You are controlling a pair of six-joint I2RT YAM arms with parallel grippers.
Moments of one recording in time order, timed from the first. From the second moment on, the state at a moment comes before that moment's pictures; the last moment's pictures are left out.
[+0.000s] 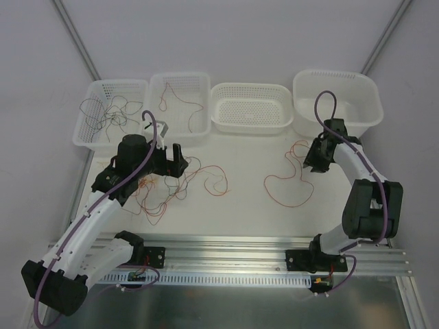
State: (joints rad) left arm -0.37 0.91 0.87 -0.49 0.16 -0.21; right arm -0.04 1.52 1.07 -0.69 -0.03 0.38
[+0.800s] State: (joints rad) left arm -0.36 0.83 0.71 -0.43 -0.33 -0.17; right arm 0.06 1.86 1.30 -0.69 -0.08 0.06
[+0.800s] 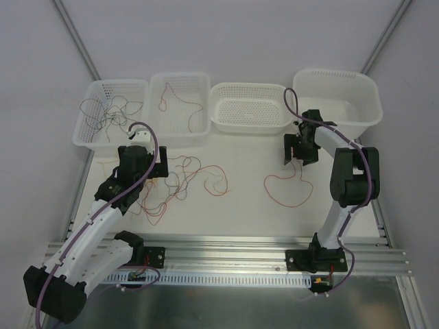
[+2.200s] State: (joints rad) left arm -0.36 0.85 0.70 -0.43 -0.34 -0.18; right arm 0.28 1.57 1.83 -1.05 0.09 -0.04
